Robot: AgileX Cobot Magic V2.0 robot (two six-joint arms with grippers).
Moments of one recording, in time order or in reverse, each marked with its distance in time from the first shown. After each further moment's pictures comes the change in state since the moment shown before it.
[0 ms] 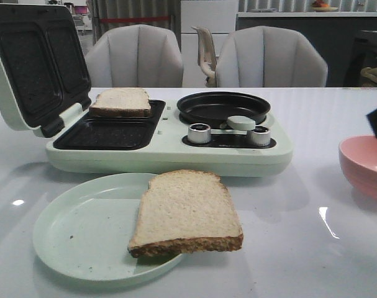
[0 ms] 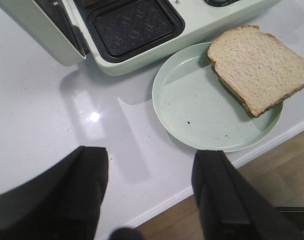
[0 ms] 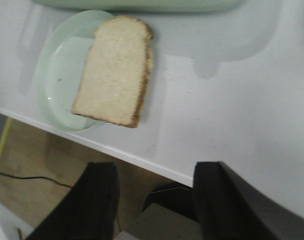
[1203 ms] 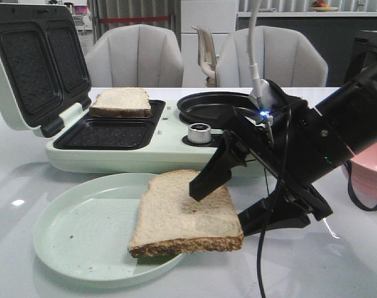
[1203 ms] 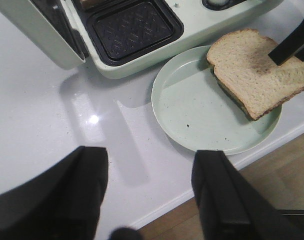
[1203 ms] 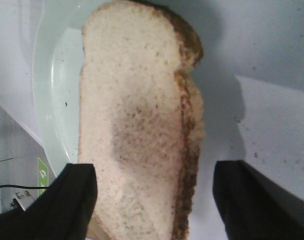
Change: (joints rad) left arm 0.000 0.000 0.000 0.000 -0.011 0.000; right arm 0.249 0.854 -0.275 0.506 -0.078 -0.321
